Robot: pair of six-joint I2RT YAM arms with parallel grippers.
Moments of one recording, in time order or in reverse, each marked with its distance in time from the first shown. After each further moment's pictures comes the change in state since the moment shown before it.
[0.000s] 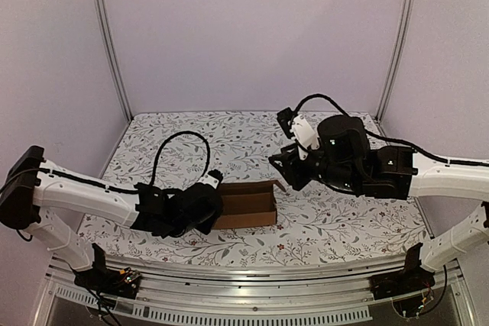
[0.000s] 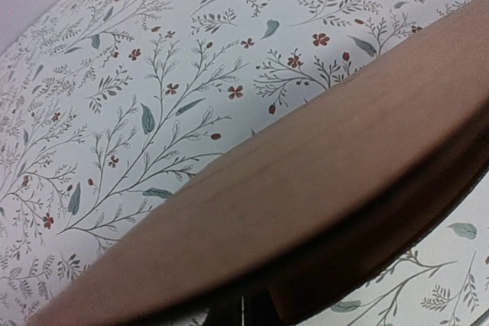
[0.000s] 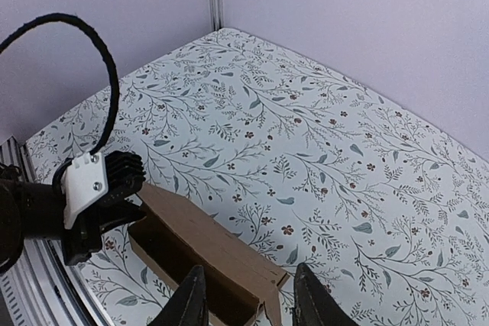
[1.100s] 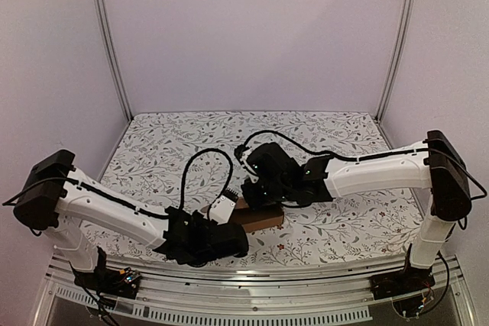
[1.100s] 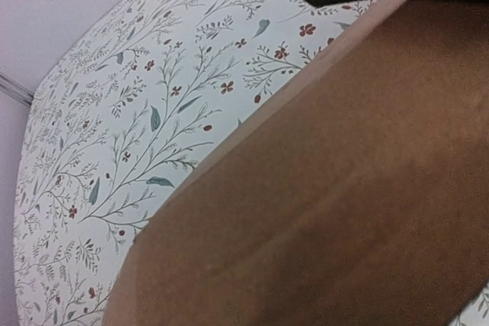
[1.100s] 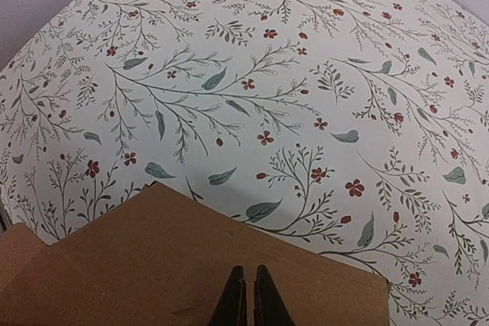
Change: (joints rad) left arm -0.217 0.204 0.112 -0.145 -0.290 -0.177; right arm -0.012 0.532 0.246 -0.014 -0.055 0.165
